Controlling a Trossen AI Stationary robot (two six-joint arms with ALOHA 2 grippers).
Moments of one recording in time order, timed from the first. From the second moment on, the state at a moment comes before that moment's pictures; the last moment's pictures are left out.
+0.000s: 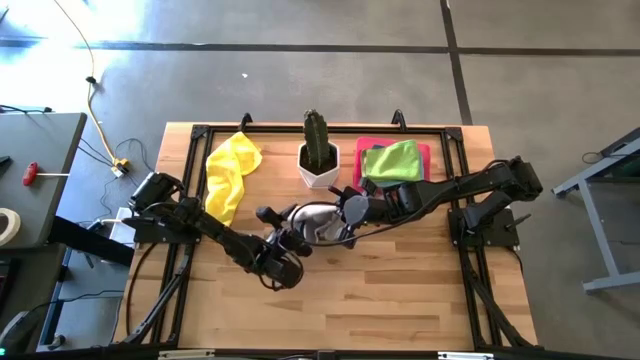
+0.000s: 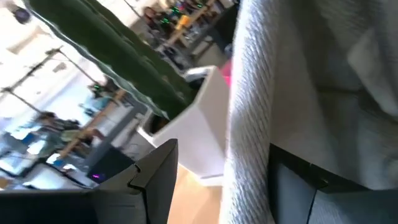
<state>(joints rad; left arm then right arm) -0.34 1.80 0.97 -0.19 -1.43 -0.34 0.20 1.60 1.40 -0.68 0.36 0.47</state>
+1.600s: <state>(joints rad) -0.40 1.84 0.97 -0.13 -1.57 -0.06 0.11 1.60 1.40 -0.46 0.02 0.75</state>
